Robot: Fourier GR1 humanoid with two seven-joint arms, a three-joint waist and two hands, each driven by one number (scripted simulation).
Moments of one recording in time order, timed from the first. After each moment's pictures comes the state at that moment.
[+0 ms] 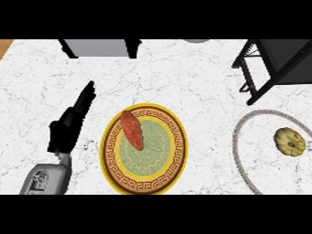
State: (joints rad) left arm -0.17 0.07 0.00 -1.44 -0.17 -0.04 0.02; right arm -0.97 -0.65 -0.50 -0.86 0.55 -0.32 0.13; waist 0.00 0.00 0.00
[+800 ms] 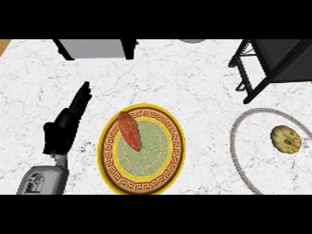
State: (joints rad) left arm -0.16 0.07 0.01 -1.46 -0.16 -0.04 0.02; right arm -0.93 -0.90 -0.74 -0.95 0.32 -0.23 0.37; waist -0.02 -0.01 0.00
